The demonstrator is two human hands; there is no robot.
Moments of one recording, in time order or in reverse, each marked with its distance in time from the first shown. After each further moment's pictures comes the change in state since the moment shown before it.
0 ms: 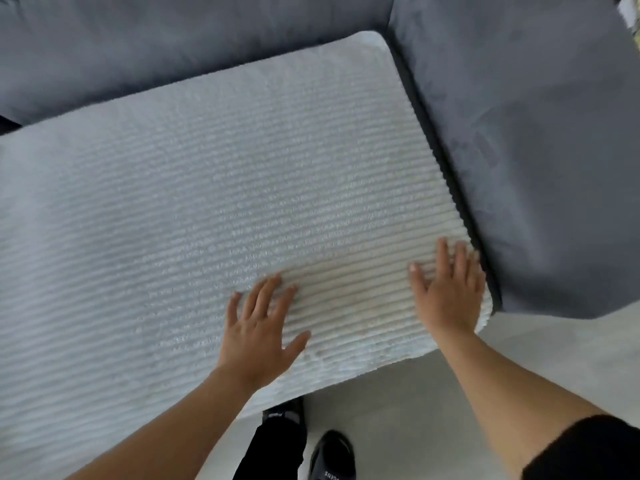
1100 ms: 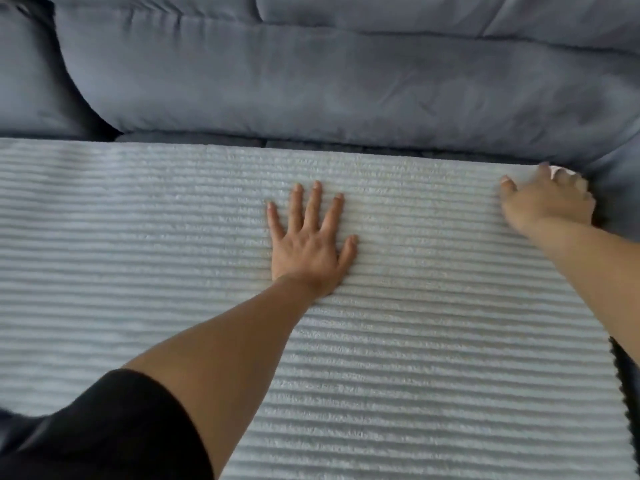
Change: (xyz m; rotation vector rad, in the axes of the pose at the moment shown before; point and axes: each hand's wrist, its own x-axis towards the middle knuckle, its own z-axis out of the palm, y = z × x) left_hand 0.295 -0.194 -0.081 -0.063 0.247 -0.337; right_hand 0.356 -0.316 -0.093 -0.259 0.025 -0.020
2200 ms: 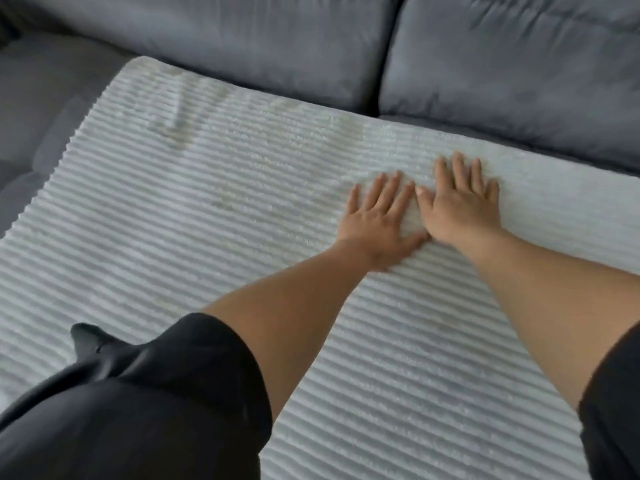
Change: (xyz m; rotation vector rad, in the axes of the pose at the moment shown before) left_hand -0.072 -0.310 -0.046 -0.140 -0.131 -0.020; right_hand -0.301 -0.410 0.080 -0.056 -0.017 -0.740
